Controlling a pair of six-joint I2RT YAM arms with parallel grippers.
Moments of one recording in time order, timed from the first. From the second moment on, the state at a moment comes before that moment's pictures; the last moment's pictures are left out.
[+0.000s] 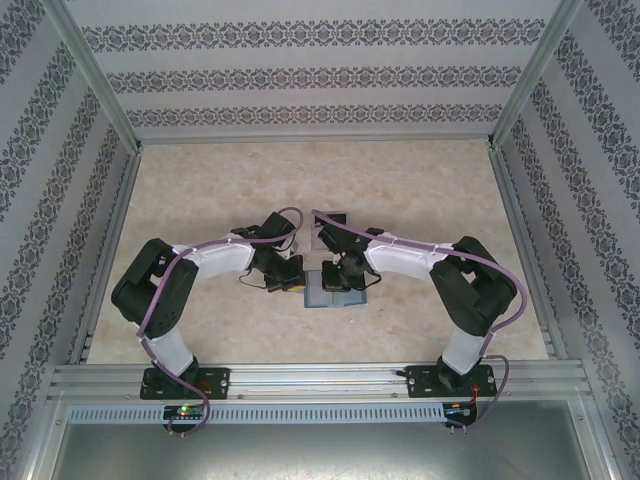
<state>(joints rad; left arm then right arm) -0.56 1.73 0.97 -0.48 0.48 -0.79 0.73 1.76 1.03 -0.60 -0.23 0.74</state>
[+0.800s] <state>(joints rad) -0.58 1.79 1.06 -0.51 0.47 -0.79 0.70 1.74 0.97 -0.51 -0.30 0.74</state>
